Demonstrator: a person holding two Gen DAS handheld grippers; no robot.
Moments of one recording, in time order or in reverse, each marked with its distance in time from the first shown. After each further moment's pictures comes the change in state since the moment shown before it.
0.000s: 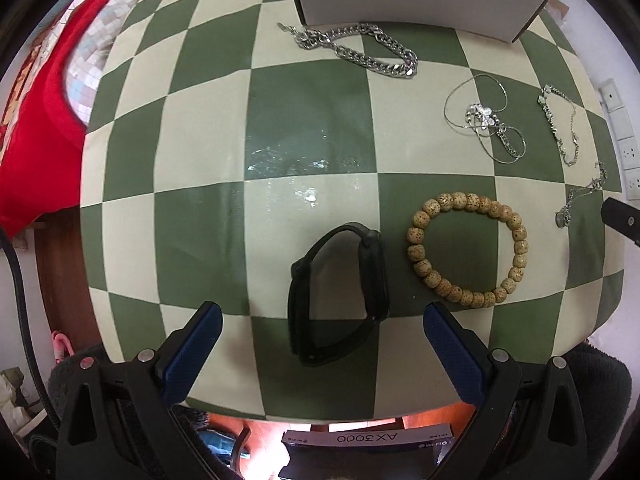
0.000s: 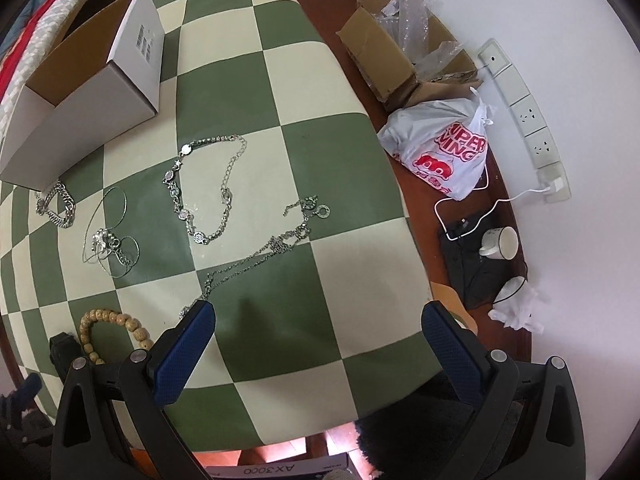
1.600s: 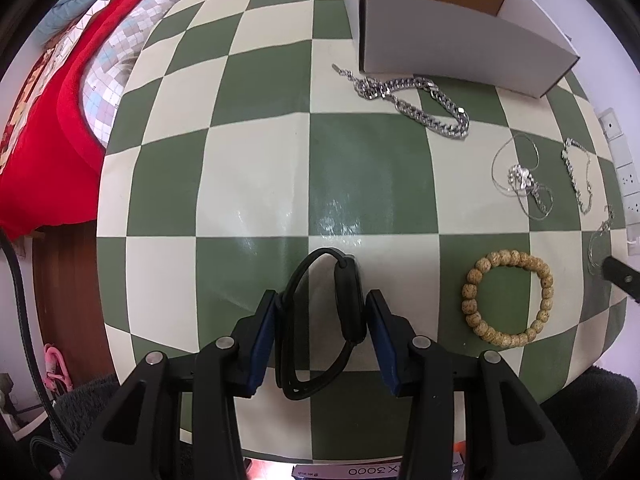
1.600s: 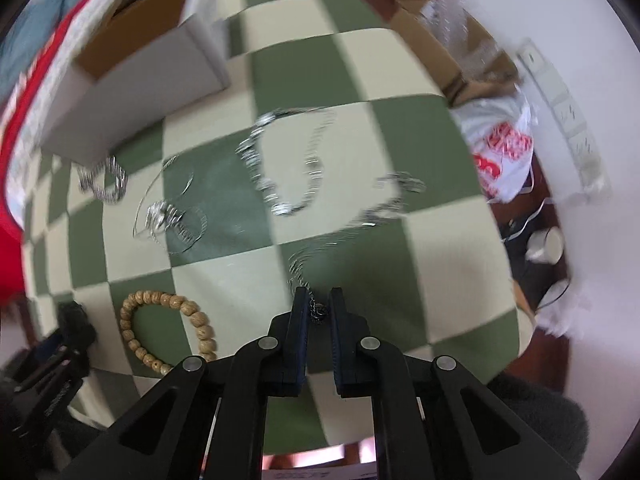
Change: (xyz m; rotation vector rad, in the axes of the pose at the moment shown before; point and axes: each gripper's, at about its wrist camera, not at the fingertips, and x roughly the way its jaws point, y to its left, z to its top) left arm 0.001 0.044 0.022 -0.032 -0.128 -0.019; right arm 0.010 0.016 -0.022 0.015 -0.033 0.178
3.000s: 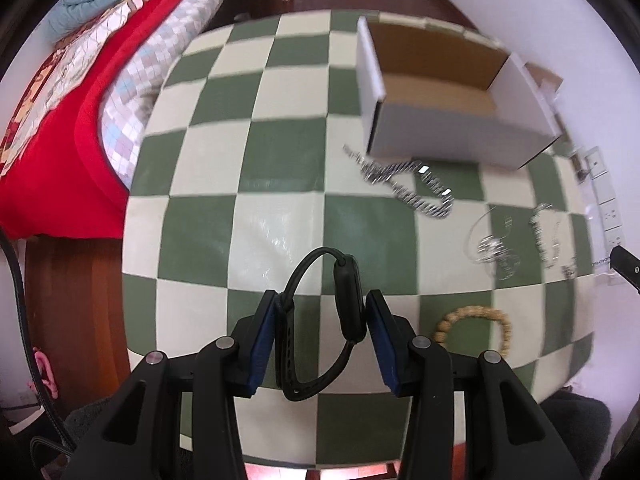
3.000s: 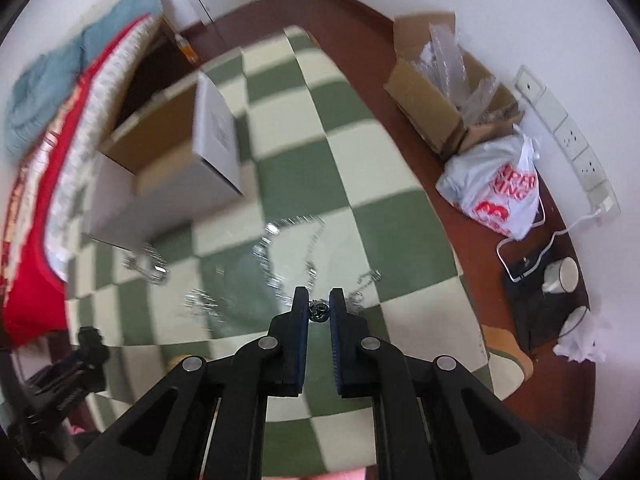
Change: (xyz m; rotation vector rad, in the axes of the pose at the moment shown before) left arm -0.057 0.018 0.019 -0.036 -0.112 -0.065; right arm -0.060 -0.018 0.032 0.010 -0.195 0.125
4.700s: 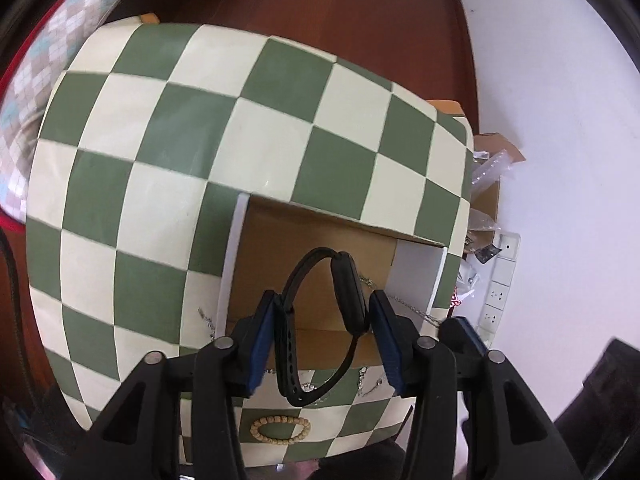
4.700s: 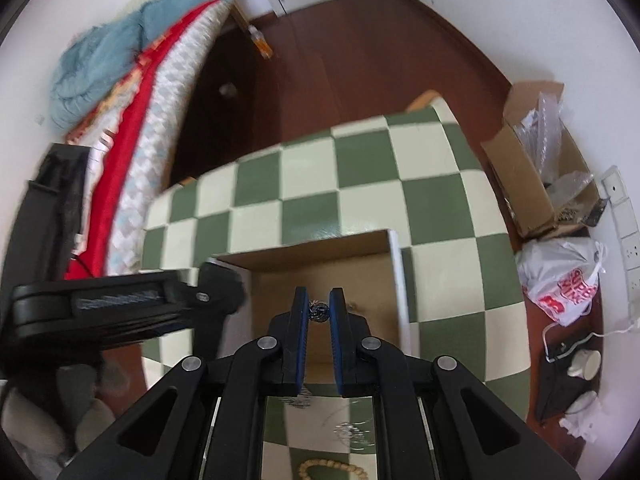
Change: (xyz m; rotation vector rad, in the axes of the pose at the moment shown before) left arm 0.025 -0.026 0.224 -0.257 0.298 -0.376; right arm 0.018 0.155 0.165 -0.162 0.079 0.118
